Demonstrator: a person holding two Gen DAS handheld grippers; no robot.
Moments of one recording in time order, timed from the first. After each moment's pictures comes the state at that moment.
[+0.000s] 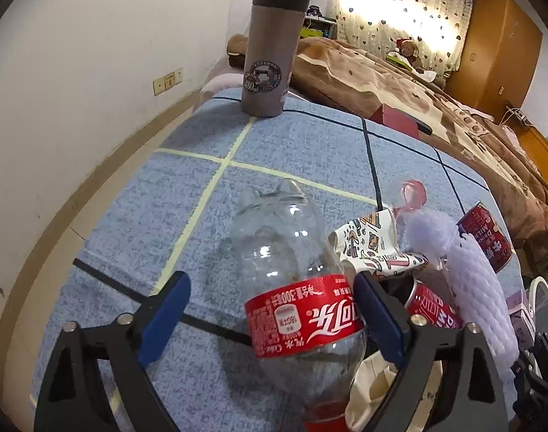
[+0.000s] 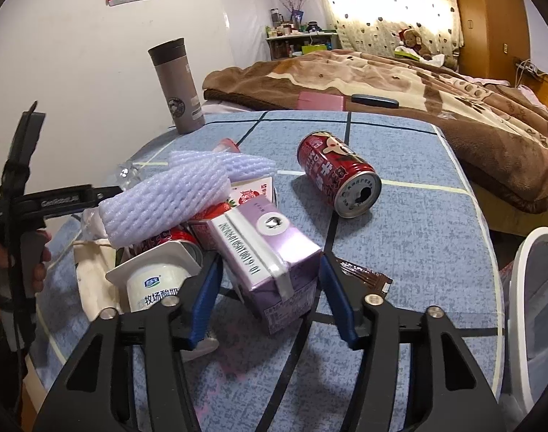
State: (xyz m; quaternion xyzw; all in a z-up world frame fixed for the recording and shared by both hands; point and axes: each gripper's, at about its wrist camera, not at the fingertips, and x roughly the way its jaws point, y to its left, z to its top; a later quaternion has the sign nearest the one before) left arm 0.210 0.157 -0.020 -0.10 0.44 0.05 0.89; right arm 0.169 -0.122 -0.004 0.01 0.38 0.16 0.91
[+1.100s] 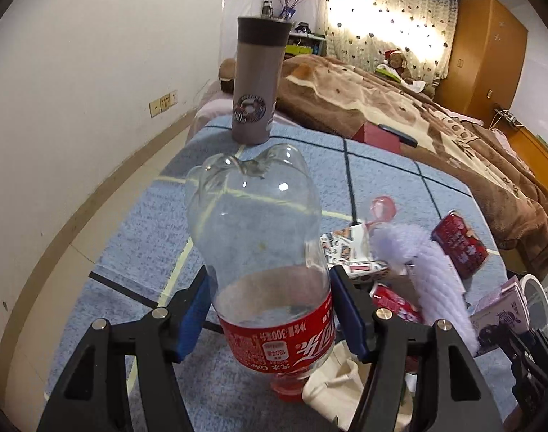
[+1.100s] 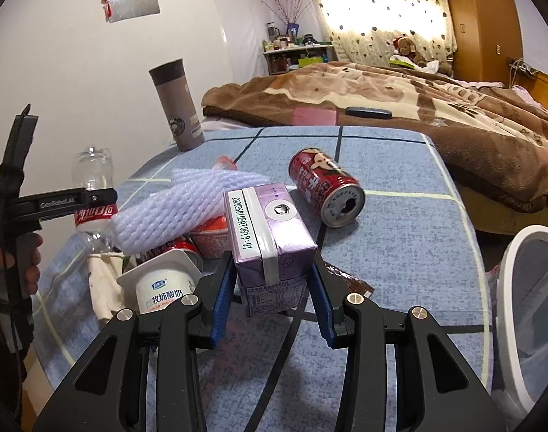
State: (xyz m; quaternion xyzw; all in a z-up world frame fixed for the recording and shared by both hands) left arm 0.189 0.144 0.013 -0.08 0.40 0.04 0.91; right arm 0.161 -0.134 0.006 0.03 0.35 0.15 0.92
